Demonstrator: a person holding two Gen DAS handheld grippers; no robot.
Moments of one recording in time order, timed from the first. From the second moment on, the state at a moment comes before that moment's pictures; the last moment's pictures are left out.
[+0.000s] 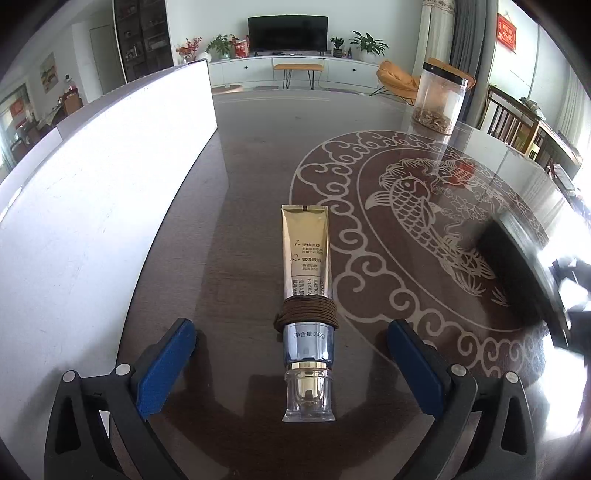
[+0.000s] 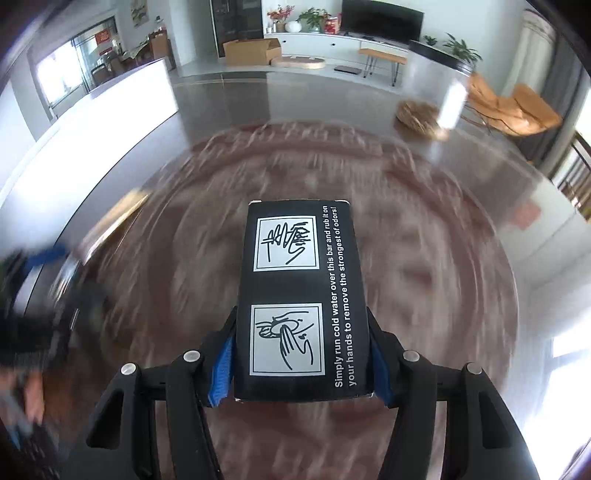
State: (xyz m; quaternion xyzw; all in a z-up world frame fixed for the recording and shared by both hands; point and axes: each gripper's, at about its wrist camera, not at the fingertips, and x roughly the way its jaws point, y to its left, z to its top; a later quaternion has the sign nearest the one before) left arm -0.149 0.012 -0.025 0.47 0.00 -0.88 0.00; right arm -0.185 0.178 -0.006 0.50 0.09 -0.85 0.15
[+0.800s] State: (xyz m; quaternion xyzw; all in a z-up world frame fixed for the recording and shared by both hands) left arm -0.063 -0.068 0.102 0.36 0.15 -0.92 -0.04; right arm -0.134 0.130 0.083 0.46 0.02 -0.86 0.24
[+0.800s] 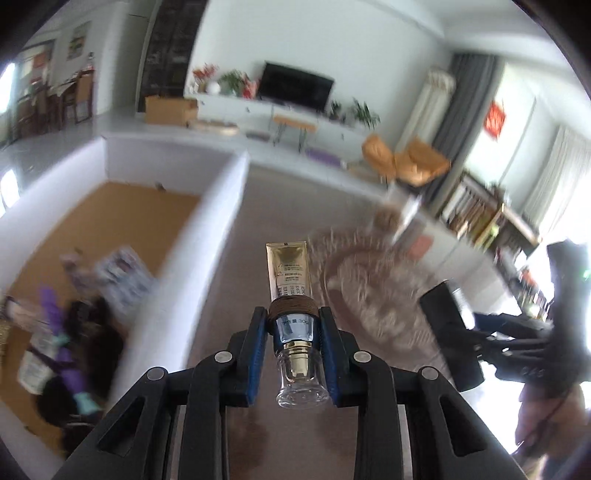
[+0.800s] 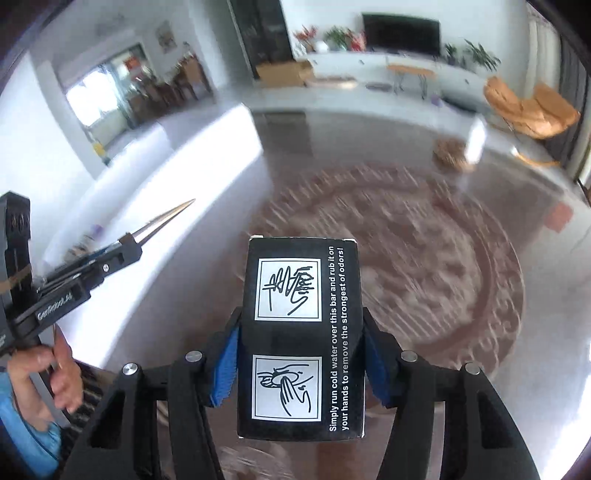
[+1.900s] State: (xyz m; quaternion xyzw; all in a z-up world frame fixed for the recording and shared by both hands) left arm 0.017 -0.241 0.142 0.43 0.12 -0.84 0.29; right arm -0.110 -0.166 0.154 0.46 0.15 -0.80 0.36
